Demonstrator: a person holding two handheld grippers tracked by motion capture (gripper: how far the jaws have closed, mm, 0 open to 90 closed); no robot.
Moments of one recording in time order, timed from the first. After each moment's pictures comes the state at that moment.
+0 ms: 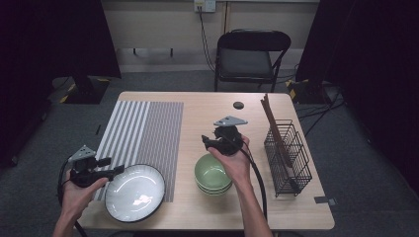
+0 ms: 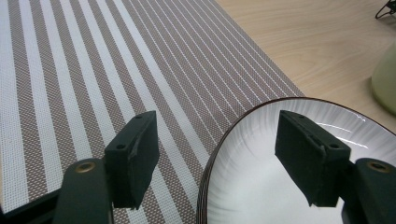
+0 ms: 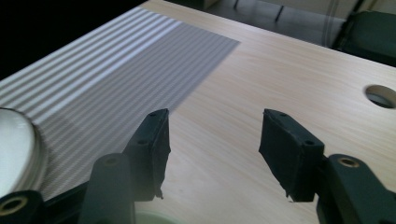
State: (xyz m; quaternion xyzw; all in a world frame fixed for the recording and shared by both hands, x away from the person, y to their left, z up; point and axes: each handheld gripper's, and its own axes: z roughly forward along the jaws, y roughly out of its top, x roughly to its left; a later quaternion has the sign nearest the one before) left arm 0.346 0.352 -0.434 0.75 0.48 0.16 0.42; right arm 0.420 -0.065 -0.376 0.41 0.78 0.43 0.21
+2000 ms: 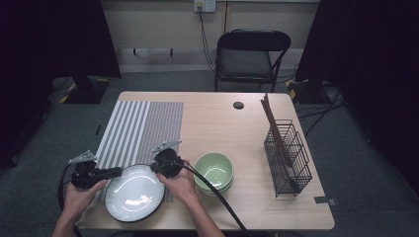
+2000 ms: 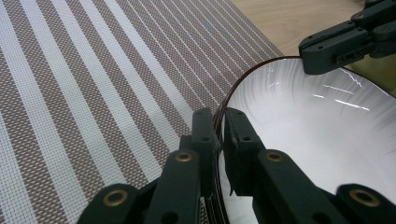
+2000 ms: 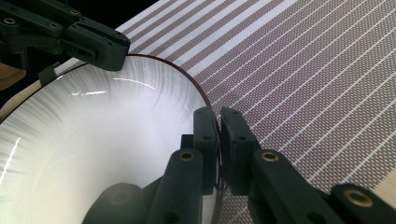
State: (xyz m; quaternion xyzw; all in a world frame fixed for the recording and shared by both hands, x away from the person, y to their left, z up) left arm 0.356 0.370 -0.466 0.77 0.46 0.08 0.44; right arm 0.401 0.088 -0.457 0.33 0.85 0.42 0.03
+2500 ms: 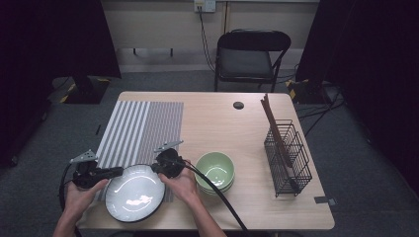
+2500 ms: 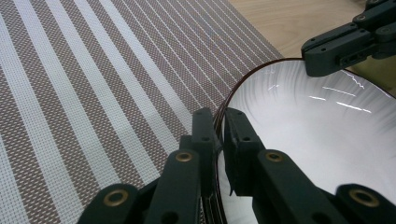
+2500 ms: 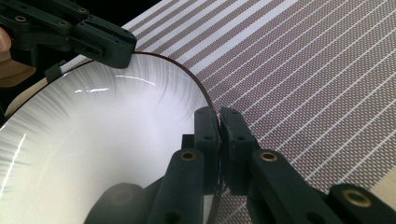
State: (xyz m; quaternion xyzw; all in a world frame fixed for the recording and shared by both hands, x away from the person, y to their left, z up) left arm 0.357 0.367 -0.466 0.77 0.46 0.08 0.44; right arm 0.402 0.084 -0.458 0.32 0.85 0.43 0.02
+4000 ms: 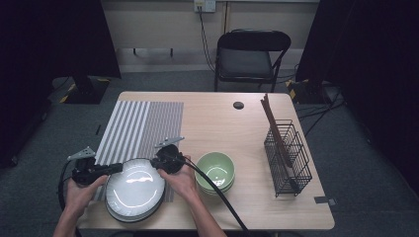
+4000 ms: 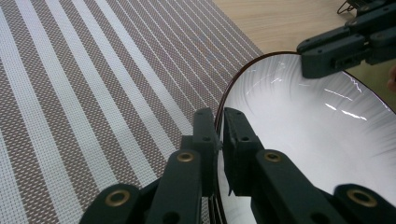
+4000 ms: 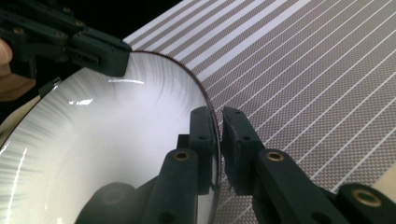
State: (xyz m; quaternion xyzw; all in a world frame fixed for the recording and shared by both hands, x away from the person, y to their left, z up) left arm 0.365 0.372 -0.464 0.76 0.46 0.08 0.46; right arm 0.410 0.085 -0.453 0.33 0.84 0.44 0.03
